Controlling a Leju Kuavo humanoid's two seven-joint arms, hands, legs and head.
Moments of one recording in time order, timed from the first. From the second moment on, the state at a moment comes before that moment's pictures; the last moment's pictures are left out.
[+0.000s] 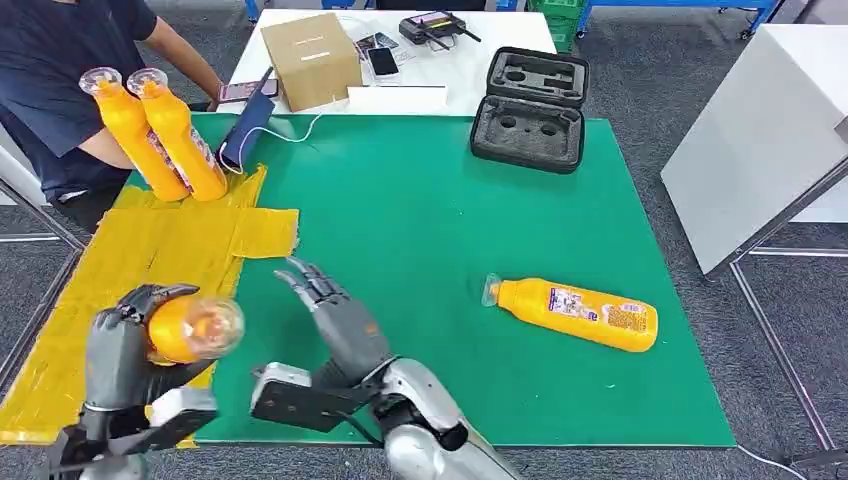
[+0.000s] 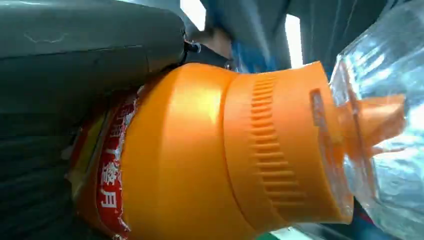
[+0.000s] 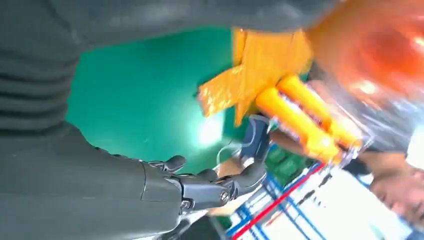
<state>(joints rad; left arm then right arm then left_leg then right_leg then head) 0.14 -0.02 0.11 -1.80 -1.12 0.44 -0.47 -0.23 0.25 0.80 -1.38 0.70 -0.17 0.04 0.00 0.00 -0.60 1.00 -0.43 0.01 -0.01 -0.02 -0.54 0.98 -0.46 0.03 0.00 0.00</state>
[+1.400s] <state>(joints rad) -0.22 0.28 -0.42 -0.85 -1.57 0.71 0.10 -0.05 0.01 0.72 -1.72 0.70 -0.17 -0.02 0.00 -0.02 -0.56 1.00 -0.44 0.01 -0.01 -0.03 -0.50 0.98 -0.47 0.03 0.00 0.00</state>
